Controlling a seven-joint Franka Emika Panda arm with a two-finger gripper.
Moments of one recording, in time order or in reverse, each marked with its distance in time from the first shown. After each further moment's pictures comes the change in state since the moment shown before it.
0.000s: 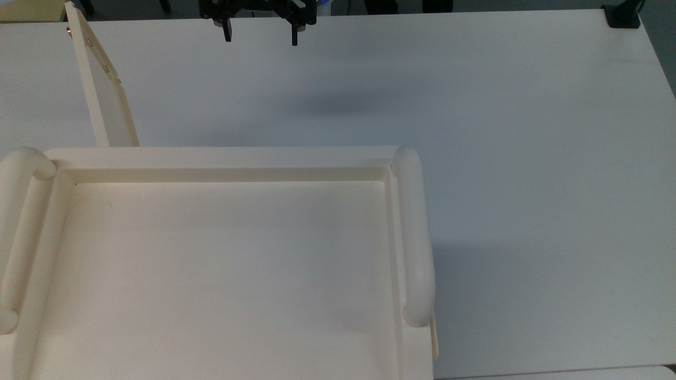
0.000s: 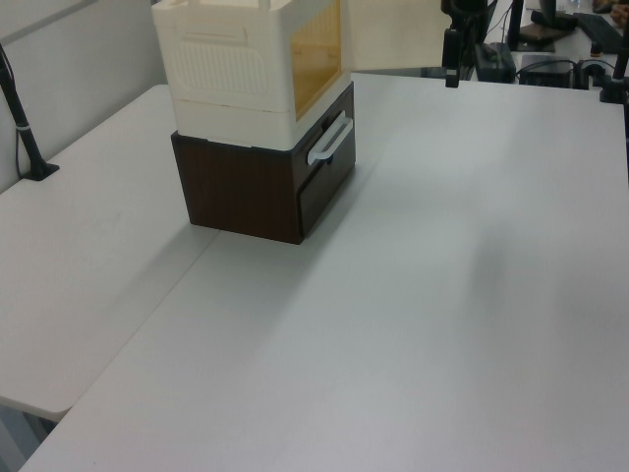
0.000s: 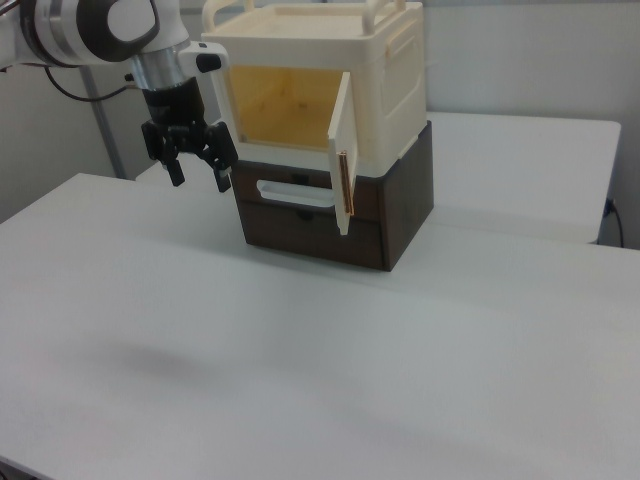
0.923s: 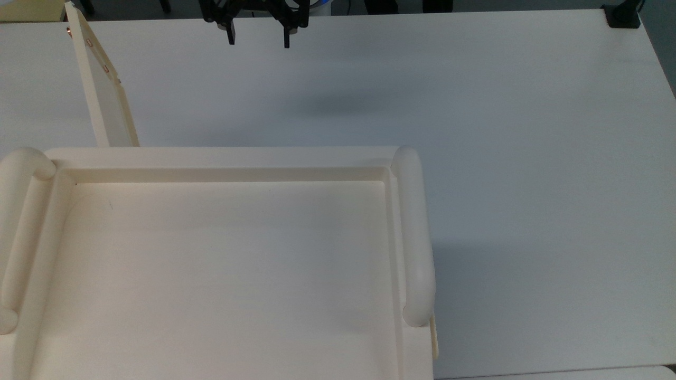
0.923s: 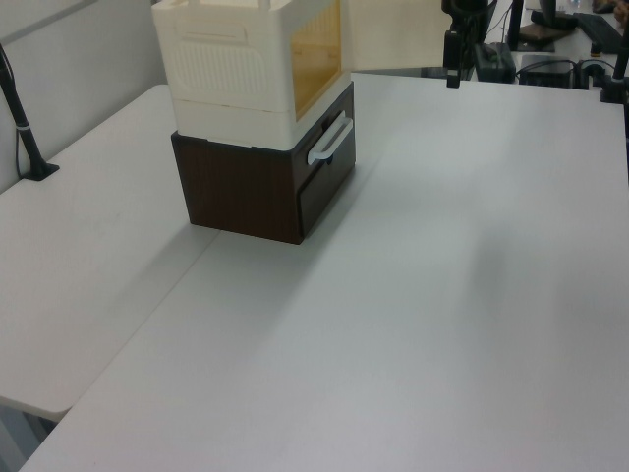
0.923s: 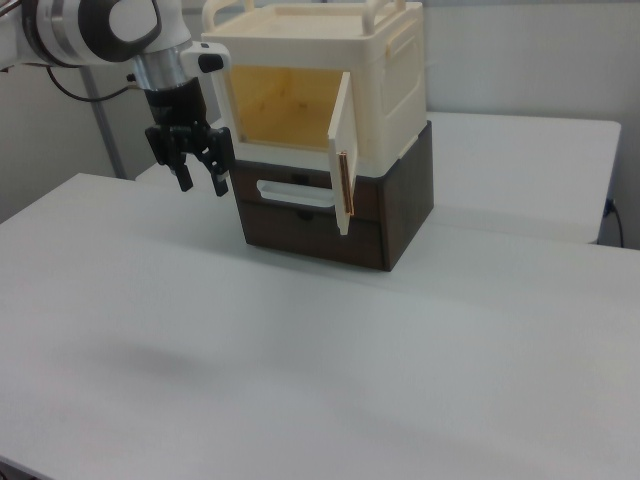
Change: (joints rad) arm -0.006 0.000 0.000 0.000 0.000 0.000 -0.007
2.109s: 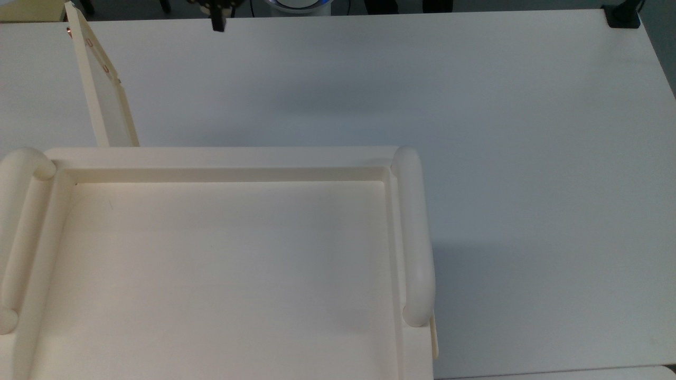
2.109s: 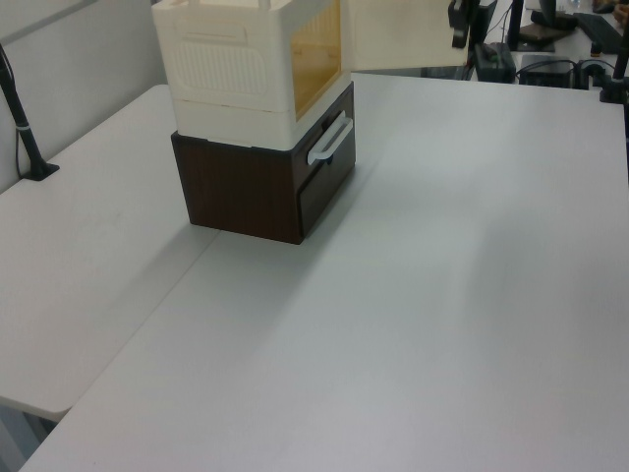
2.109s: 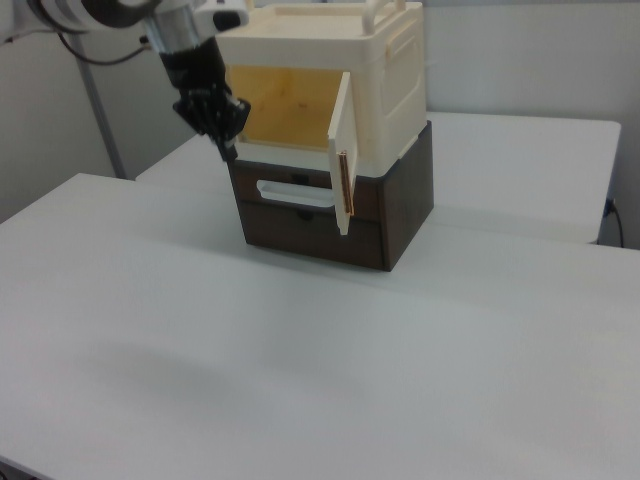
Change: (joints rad) arm -0.084 -0.007 -0.002 0.111 0.009 0.001 -0.018
